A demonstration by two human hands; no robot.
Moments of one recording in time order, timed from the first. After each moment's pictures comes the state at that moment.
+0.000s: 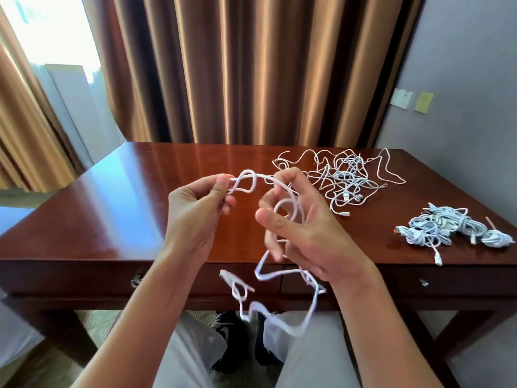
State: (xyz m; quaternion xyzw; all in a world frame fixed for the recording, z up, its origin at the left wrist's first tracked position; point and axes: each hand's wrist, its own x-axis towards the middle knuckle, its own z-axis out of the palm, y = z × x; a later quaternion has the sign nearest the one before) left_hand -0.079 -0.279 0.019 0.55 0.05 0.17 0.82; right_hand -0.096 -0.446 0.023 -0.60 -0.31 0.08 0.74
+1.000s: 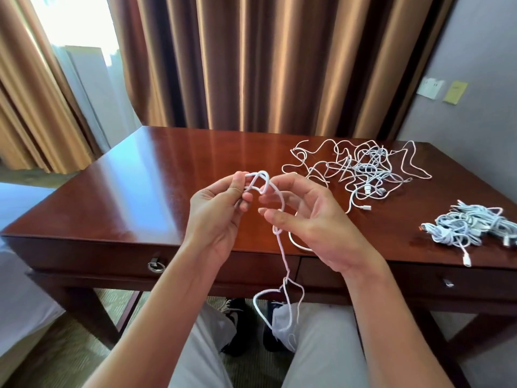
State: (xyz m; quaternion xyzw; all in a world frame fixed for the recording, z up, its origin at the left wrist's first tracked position) left_hand -0.076 -0.273 -0.001 0.46 0.05 0.10 0.88; right_hand -0.071 -0.428 -0.002 -0.65 -0.33 0.05 0.68
